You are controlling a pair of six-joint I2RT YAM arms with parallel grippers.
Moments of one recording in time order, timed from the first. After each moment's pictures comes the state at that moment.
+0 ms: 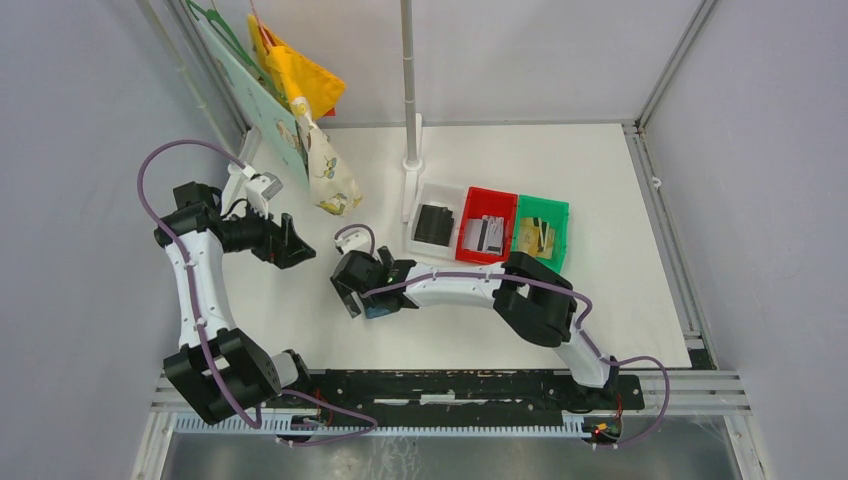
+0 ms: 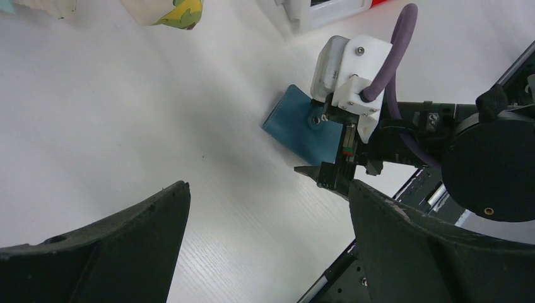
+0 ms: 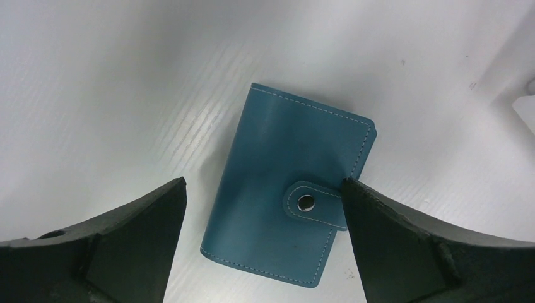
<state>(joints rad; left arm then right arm) 0.45 1.23 1.17 -1.20 0.93 0.83 1.22 2.16 1.60 -0.37 0.38 0.49</state>
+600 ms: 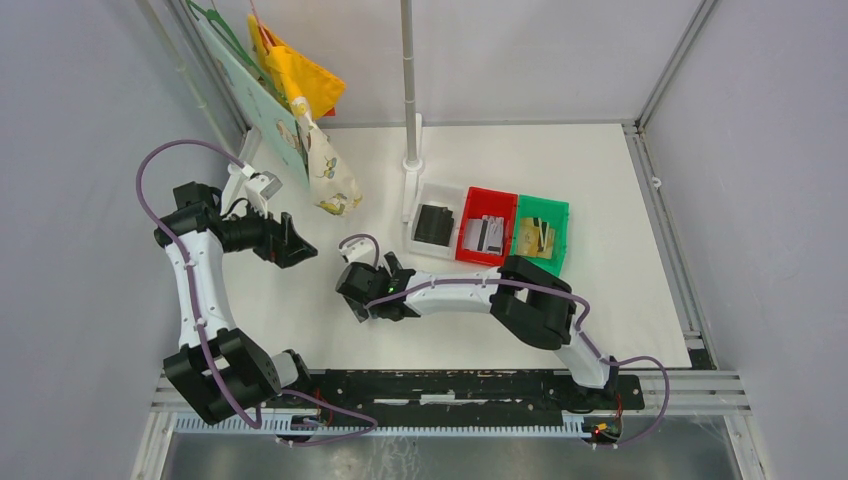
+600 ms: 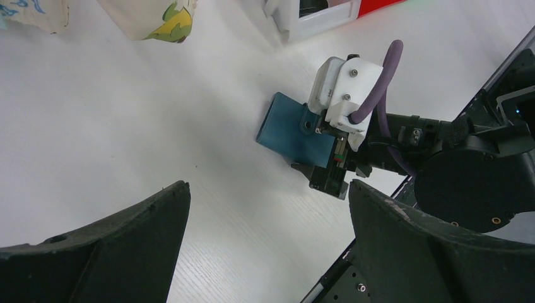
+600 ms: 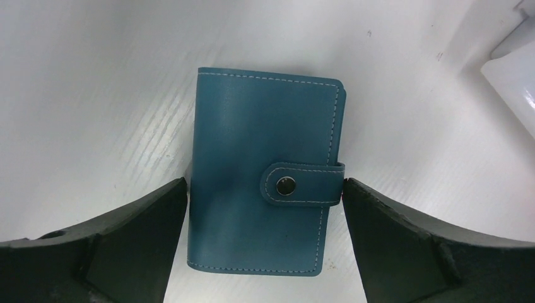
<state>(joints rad) 0.45 1.23 1.17 -1.21 0.97 0.84 1.24 2.16 1.55 -0.39 0.51 0.51</state>
